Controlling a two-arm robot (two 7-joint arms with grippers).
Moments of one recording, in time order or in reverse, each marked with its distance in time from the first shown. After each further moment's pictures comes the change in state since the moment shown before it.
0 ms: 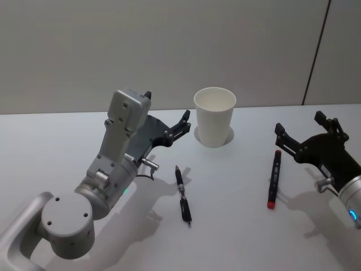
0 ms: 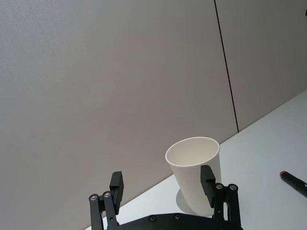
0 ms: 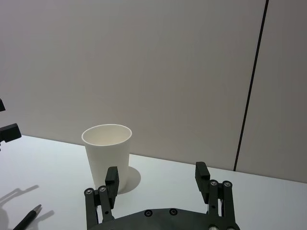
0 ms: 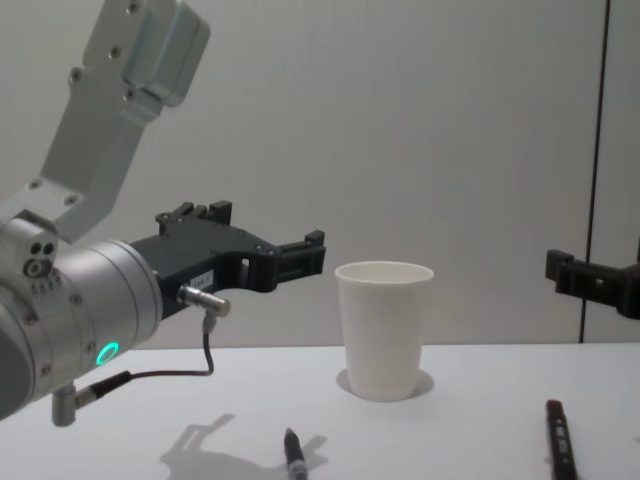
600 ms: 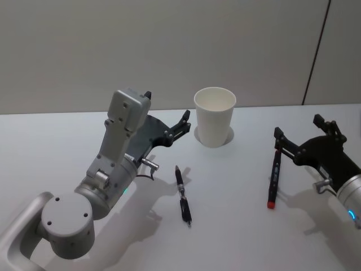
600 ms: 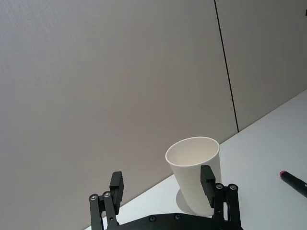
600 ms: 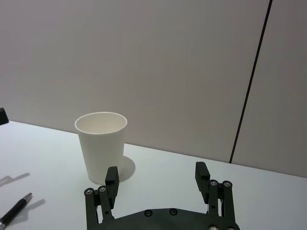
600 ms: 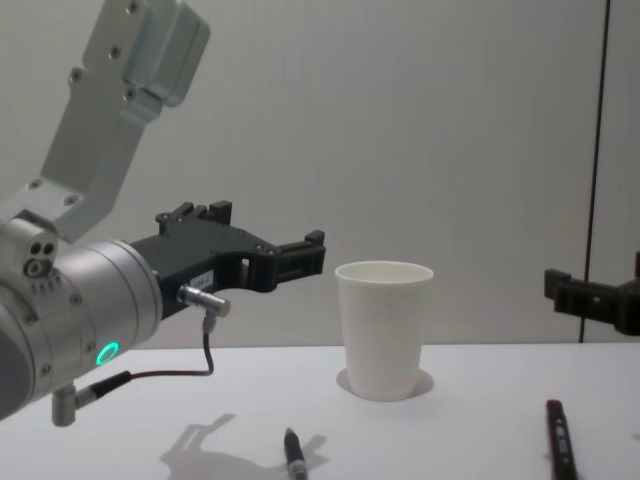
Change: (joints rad) left arm 0.000 0.000 0.000 0.000 0.000 0.000 0.000; right arm 0.013 -0.003 -0.001 0.012 -0.033 0.041 0.002
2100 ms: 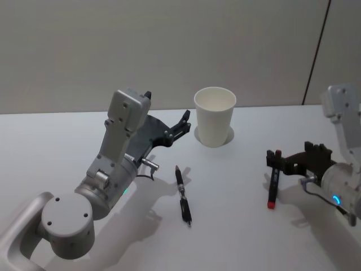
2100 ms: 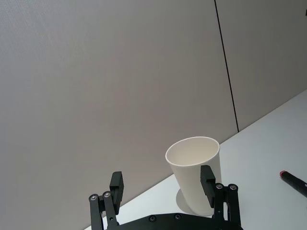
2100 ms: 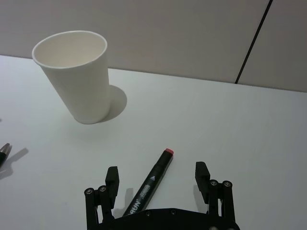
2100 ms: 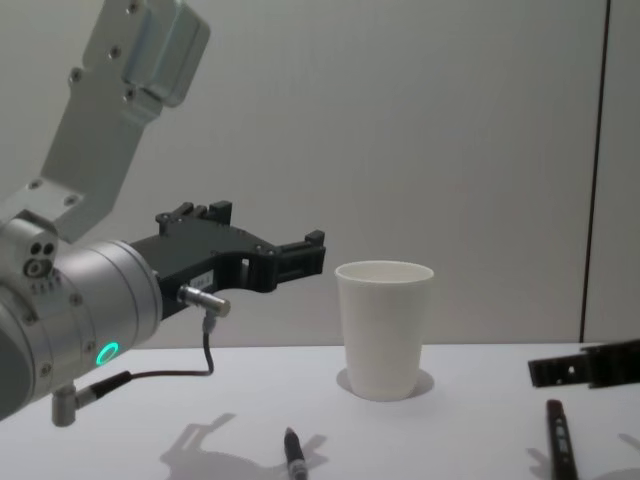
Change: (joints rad) left arm 0.000 0.000 0.000 0.000 0.000 0.000 0.000; right arm 0.133 -0.095 -0.008 -0.028 0.005 0.639 -0.088
